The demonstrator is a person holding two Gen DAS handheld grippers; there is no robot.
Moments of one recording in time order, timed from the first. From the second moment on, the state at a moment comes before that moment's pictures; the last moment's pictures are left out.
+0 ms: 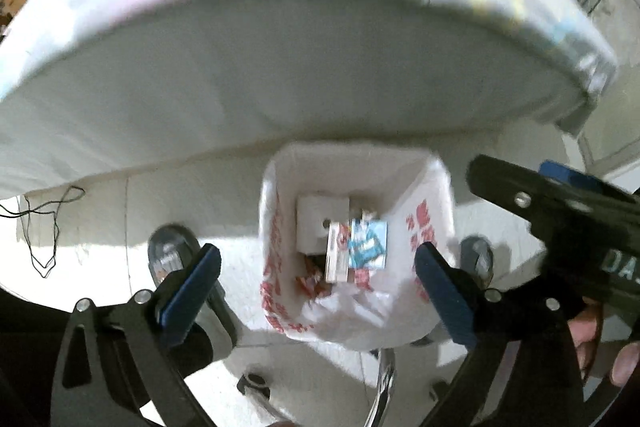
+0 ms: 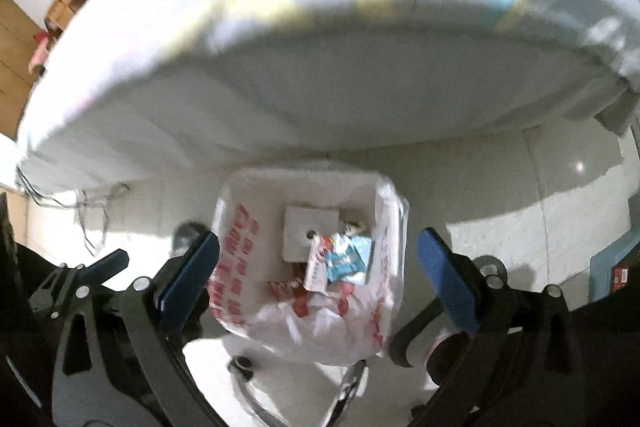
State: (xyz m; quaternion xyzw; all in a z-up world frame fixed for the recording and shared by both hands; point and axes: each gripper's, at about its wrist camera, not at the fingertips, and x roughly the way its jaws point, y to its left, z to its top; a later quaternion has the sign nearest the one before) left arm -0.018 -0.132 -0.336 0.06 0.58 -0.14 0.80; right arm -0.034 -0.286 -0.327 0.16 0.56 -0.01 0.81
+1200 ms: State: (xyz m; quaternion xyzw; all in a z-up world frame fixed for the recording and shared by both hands) left arm -0.074 -0.046 -0.044 0.01 0.33 -0.01 0.94; right arm -0.127 -0.270 -0.057 0.08 0.35 0.02 0.93
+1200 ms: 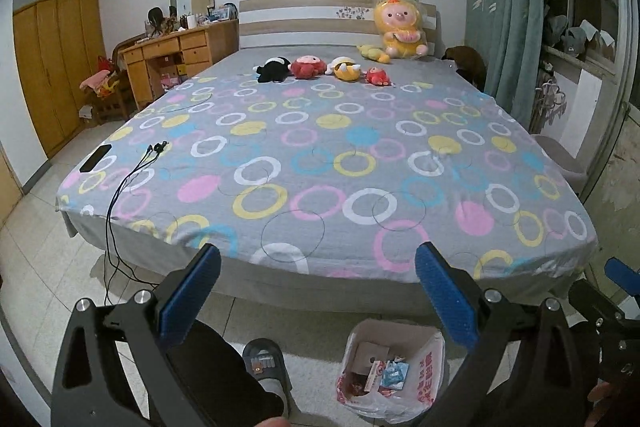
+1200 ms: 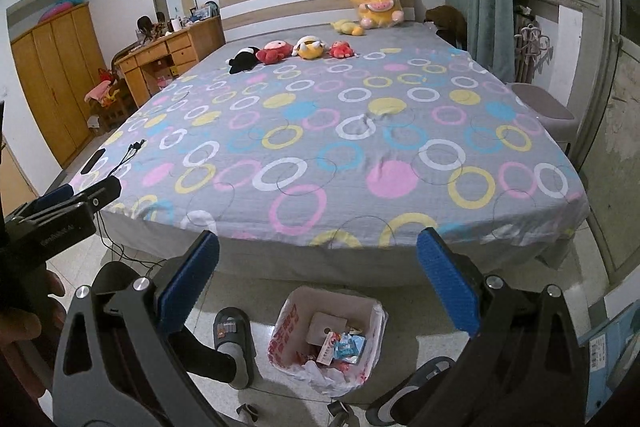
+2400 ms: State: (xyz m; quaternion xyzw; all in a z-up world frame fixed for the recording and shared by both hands) left arm -0.078 -0.039 -0.042 -0.02 0.34 -0.01 0.94; right arm -0.127 -0.273 -0.062 0.07 0.35 0.02 0.94
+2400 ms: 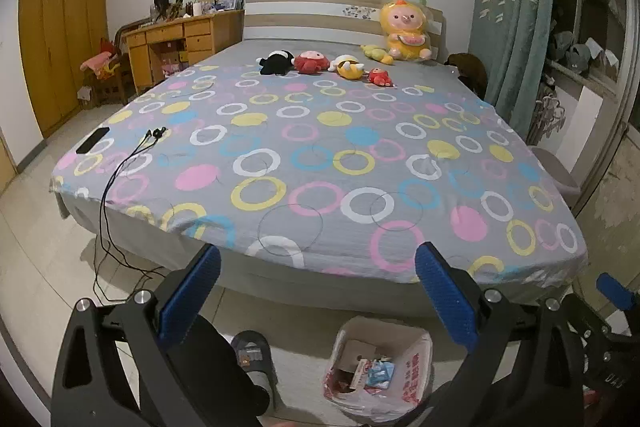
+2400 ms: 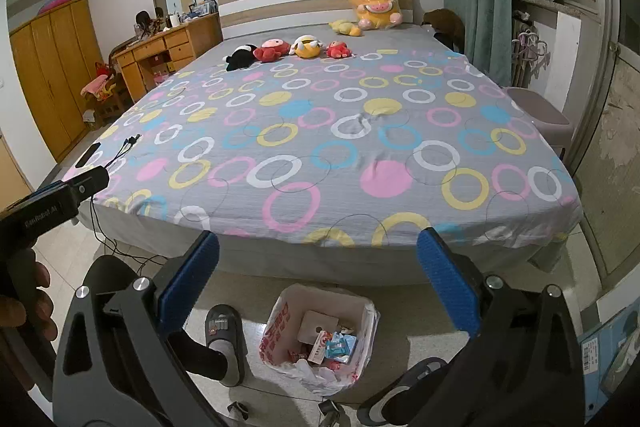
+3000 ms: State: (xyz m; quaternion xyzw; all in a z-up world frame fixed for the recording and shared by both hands) left arm -0.077 -0.027 -0.035 -0.07 0.33 0.00 0.94; right arm -0.128 -0.281 -0.065 0.07 0.35 0.02 0.94
